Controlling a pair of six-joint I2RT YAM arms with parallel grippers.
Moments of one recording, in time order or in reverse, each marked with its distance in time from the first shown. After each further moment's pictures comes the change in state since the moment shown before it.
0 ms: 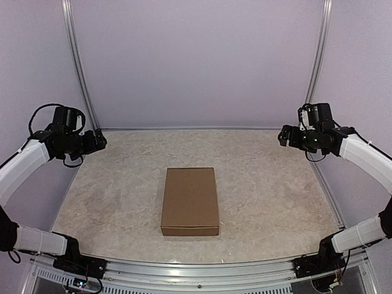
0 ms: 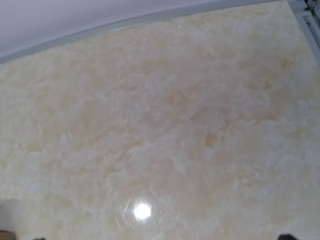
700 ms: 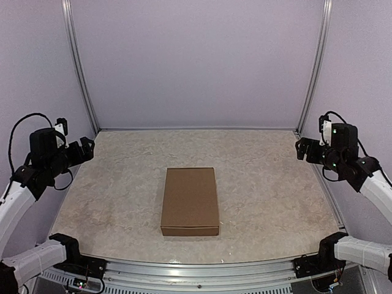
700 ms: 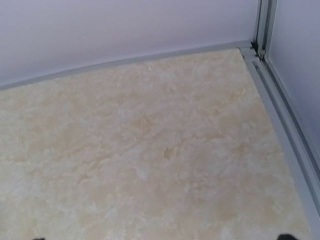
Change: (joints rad) left arm 0.000 -0.431 -0.297 0.196 -0.061 0.067; right arm 0.000 -0.423 -0.282 0.054 0.117 -0.094
